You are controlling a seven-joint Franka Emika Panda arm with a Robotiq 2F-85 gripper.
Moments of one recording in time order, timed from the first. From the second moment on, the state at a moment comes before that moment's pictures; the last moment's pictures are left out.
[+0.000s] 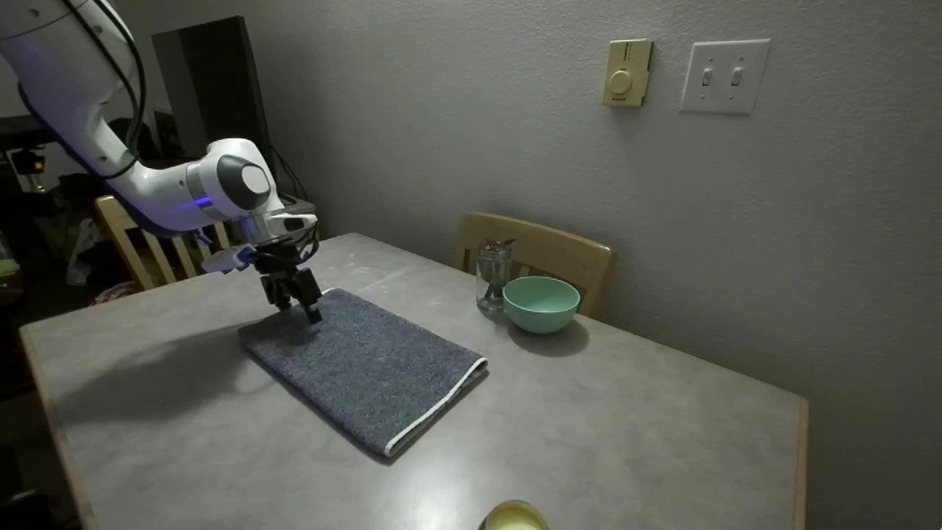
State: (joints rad) arm 0.53 0.69 -0.09 -1.84 -0.42 2.41 0.65
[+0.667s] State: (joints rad) arm 0.54 0.69 -0.08 -1.83 -0.47 2.37 0.66
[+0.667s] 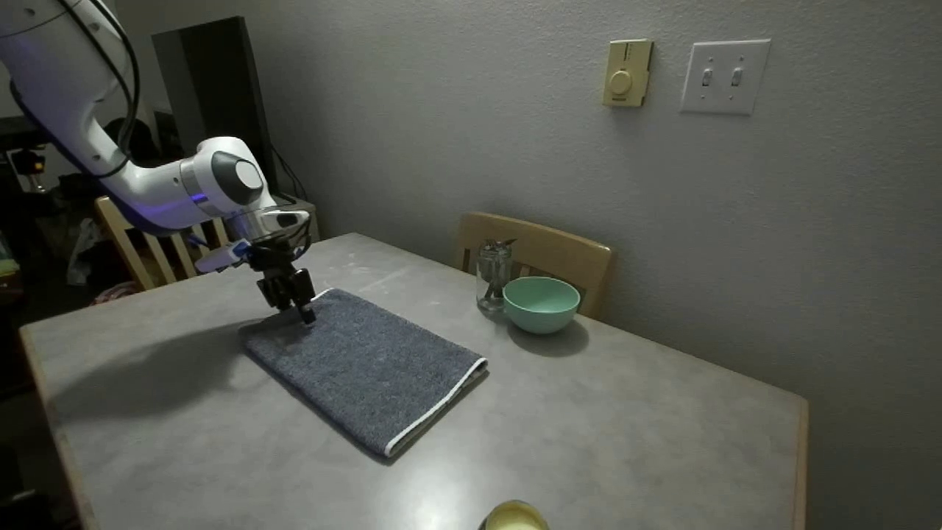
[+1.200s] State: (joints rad) arm 0.51 0.69 -0.04 -1.82 -0.44 2.38 0.64
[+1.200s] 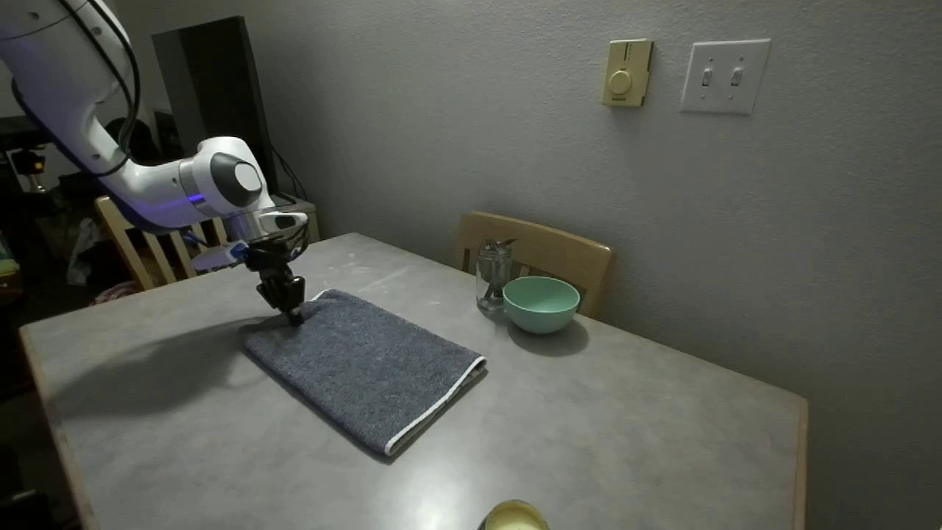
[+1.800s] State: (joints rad) arm 0.41 0.65 0.07 -1.82 -0.20 2.42 0.45
